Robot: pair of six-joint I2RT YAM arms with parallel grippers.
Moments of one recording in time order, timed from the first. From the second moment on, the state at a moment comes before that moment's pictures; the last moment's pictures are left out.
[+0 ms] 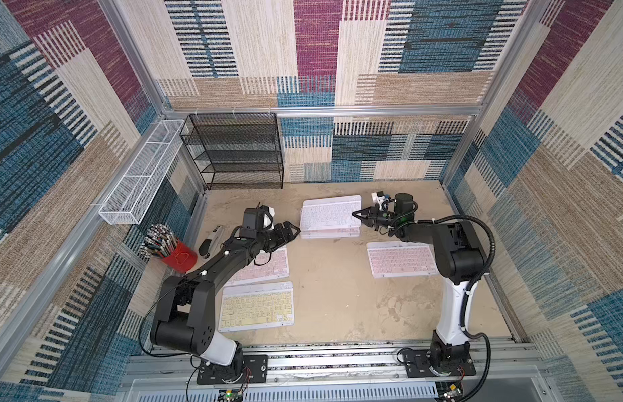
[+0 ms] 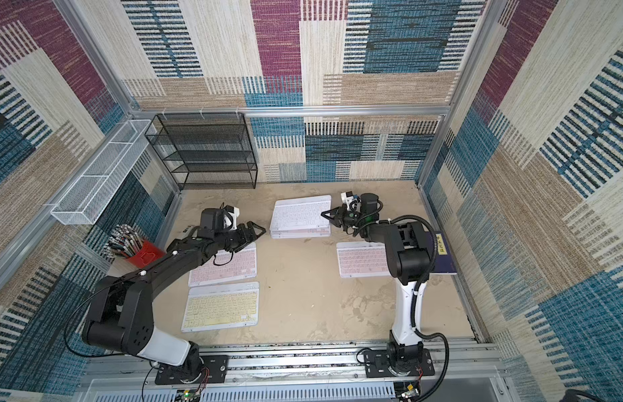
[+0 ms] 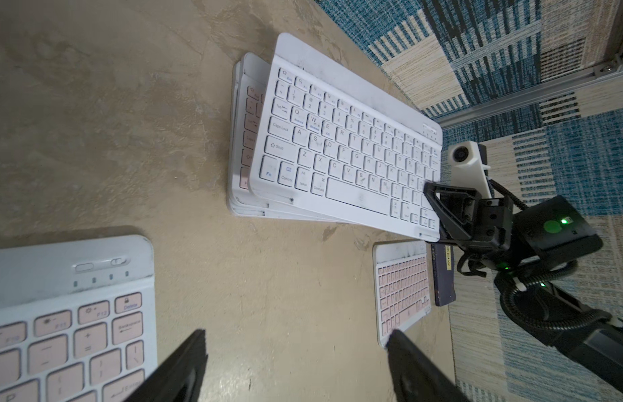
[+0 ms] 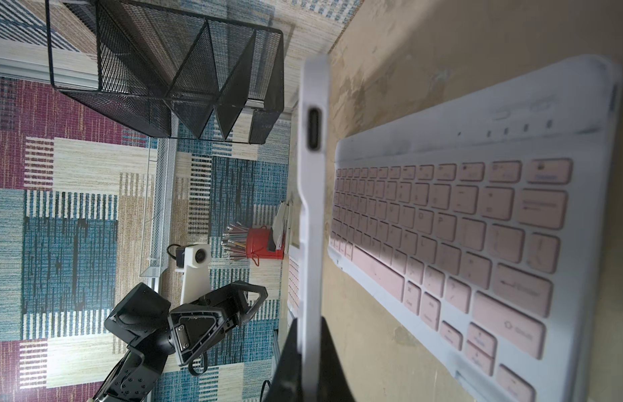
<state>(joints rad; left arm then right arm) -0.22 1.53 0.93 -0.13 0.48 -0.64 0.11 2.11 1.21 0.50 -1.02 1.04</state>
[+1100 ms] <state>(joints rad) -0.22 1.56 0.91 -0.09 0.52 -0.63 0.10 2.26 1.46 -0.02 -0.91 0.71</state>
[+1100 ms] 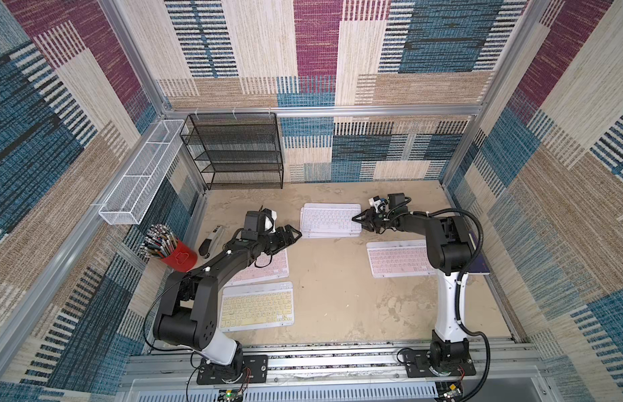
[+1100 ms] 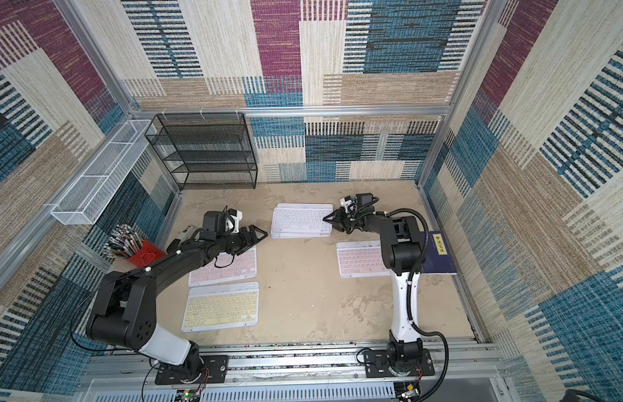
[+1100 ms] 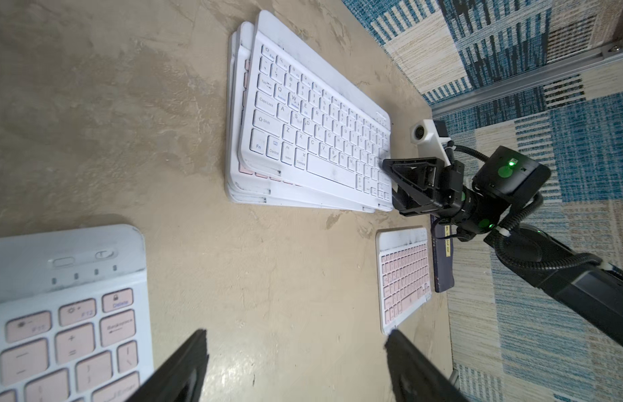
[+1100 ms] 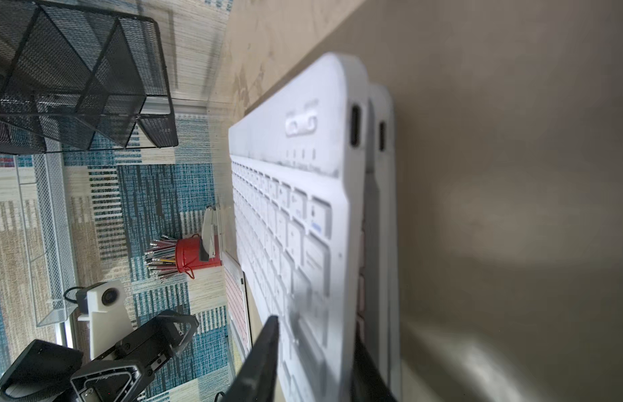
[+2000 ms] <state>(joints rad) -0.20 1.17 0.87 -0.67 0.00 -0.65 0.38 1.71 1.16 -0.21 -0.38 0.67</state>
